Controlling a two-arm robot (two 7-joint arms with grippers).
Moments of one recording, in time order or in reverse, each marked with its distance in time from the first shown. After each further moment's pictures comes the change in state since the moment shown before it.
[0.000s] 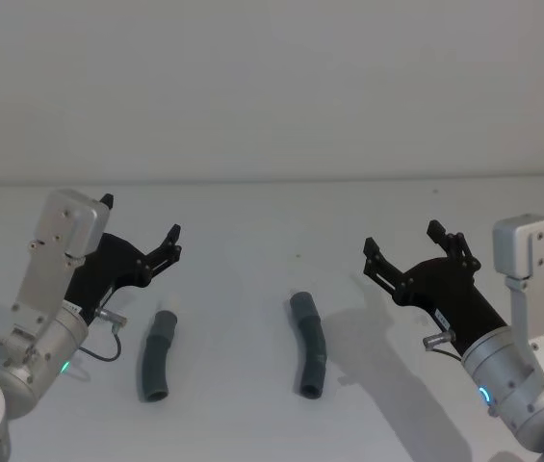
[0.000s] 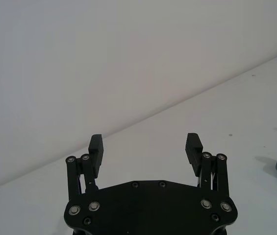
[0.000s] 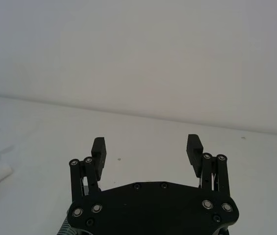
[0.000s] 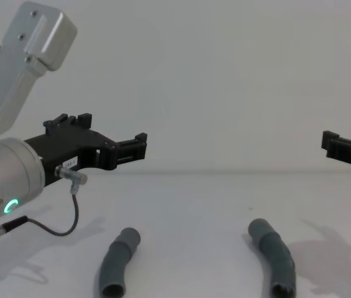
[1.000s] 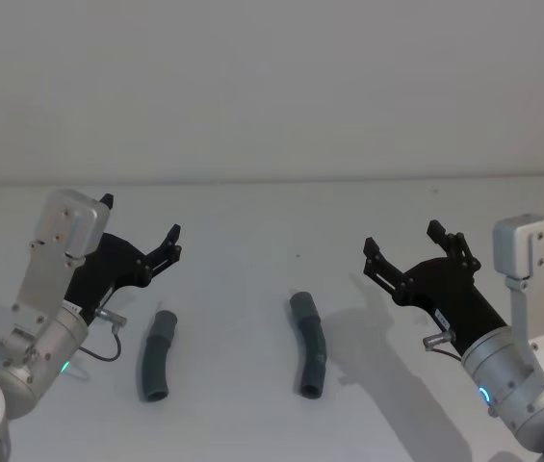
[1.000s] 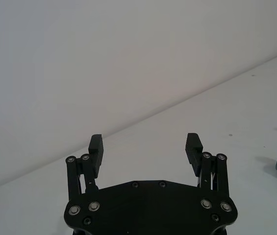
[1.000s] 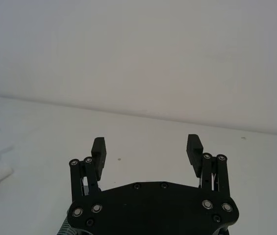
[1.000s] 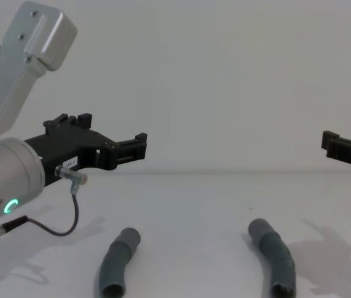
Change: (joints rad) left arm 0.000 0.000 0.000 0.000 0.000 0.000 0.000; right arm 0.000 0.000 0.000 0.000 0.000 0.000 0.000
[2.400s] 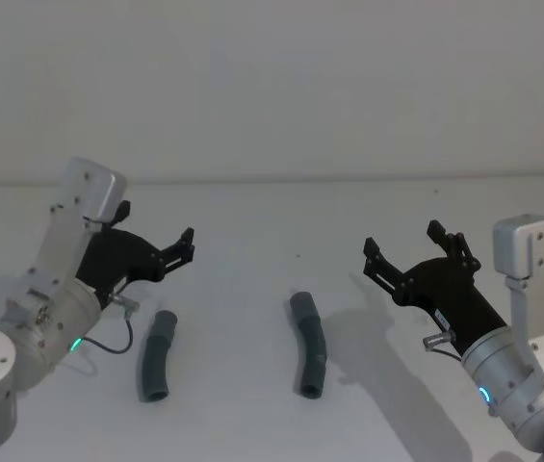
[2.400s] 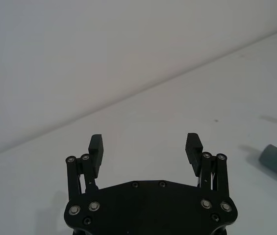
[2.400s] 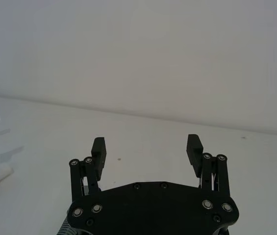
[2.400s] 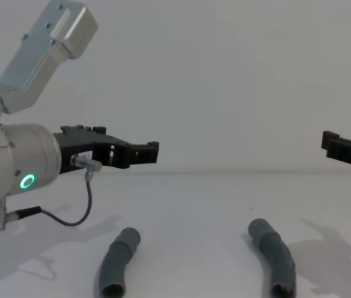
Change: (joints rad) left arm -0.064 -0.034 -0.014 -0.017 -0.069 0.255 -0.067; right arm 0.000 0.000 0.000 0.000 0.000 0.000 0.000
